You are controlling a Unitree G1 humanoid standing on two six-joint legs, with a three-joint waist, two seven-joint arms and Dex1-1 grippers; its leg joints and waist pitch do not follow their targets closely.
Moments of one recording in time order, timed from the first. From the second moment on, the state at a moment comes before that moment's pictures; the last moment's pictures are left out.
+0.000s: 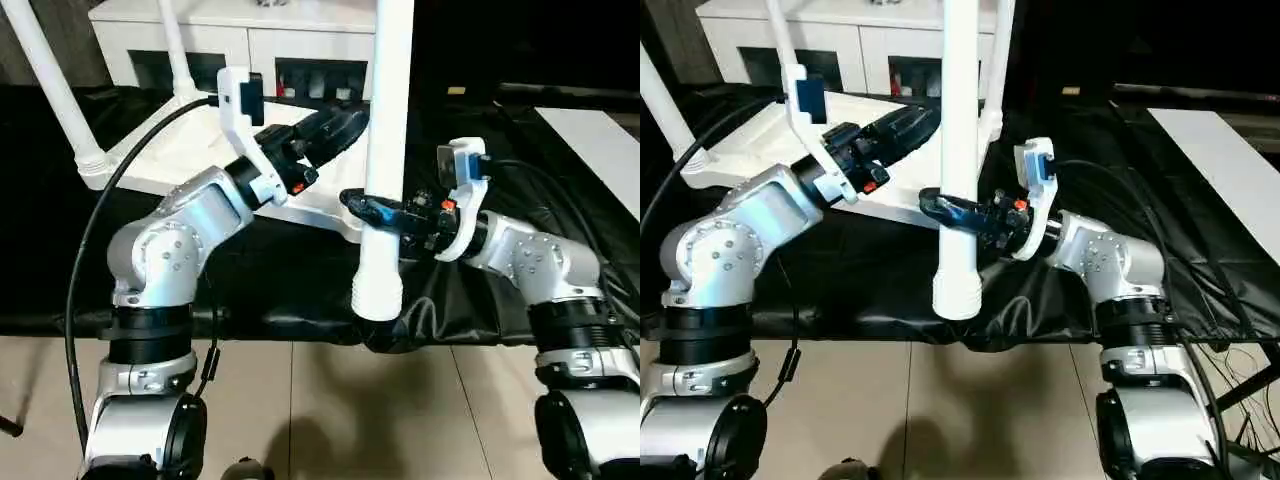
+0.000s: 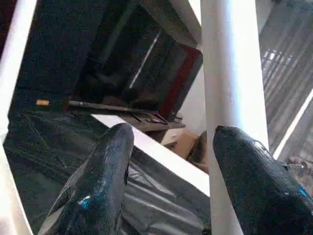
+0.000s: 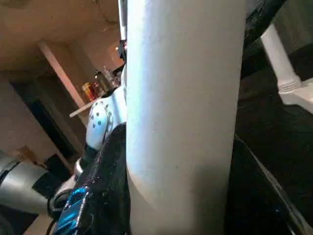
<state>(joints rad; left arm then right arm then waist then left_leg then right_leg) -0.73 0.13 0.16 -0.01 -0.72 0.80 -0.51 -0.72 -0.31 -0.08 0.40 0.68 0.82 1.32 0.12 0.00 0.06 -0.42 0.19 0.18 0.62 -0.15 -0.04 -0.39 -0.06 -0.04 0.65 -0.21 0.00</state>
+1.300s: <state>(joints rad) -0.81 0.04 0.15 0.11 -0.56 0.69 -0.19 -0.71 -0.11 0.07 0.36 0.28 0.39 0.70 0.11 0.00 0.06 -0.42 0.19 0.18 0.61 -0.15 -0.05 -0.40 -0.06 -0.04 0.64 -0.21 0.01</state>
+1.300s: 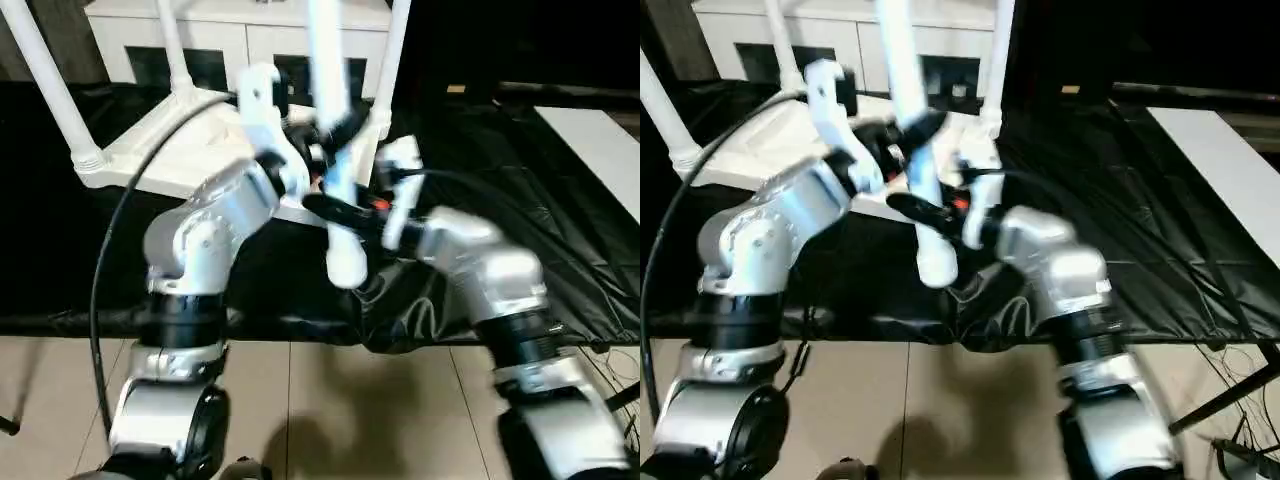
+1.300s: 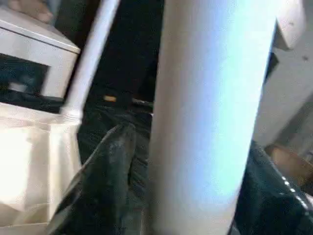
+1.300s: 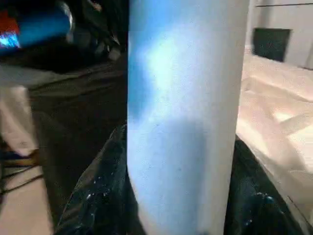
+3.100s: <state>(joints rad) -0.82 0.30 0.12 0.02 -0.86 0.90 -0.76 -0.70 -0.36 0.19 0.24 0.52 0.71 1.29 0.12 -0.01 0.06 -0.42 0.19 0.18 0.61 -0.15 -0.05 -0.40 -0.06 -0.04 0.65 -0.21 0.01</state>
